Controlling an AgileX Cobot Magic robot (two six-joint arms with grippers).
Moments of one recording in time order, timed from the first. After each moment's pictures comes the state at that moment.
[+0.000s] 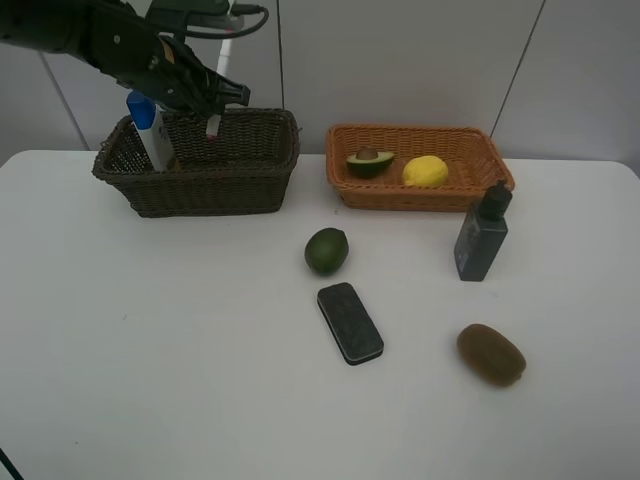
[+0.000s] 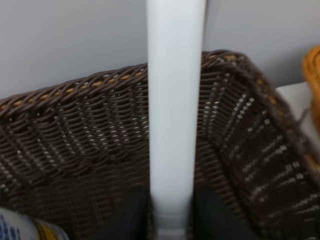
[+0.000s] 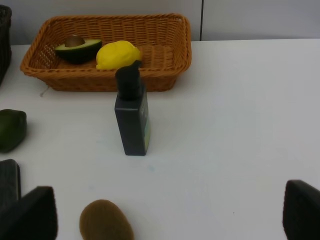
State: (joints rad) left arm -0.34 1.95 -1.36 0.30 0.11 -0.29; right arm -0.03 0.00 -0.51 0.07 1.06 -0.03
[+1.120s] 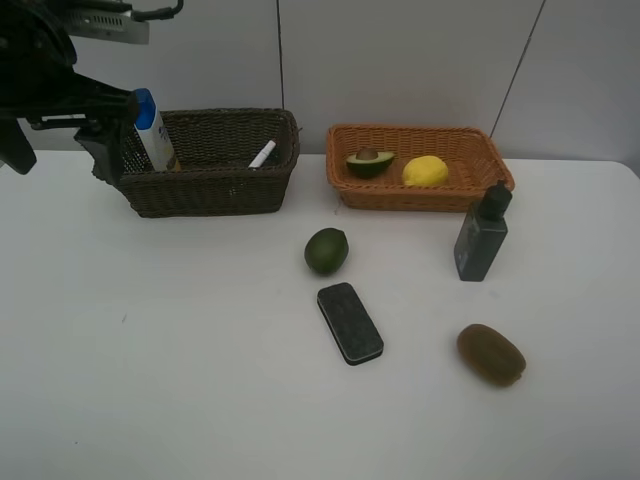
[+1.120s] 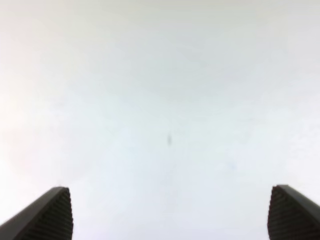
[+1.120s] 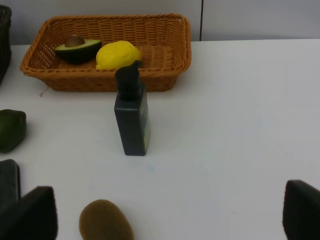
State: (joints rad) left arm -0.32 1.58 -1.33 0.16 1.20 -0.30; right arm -0.03 0.00 -0.51 0.07 1.06 -0.03
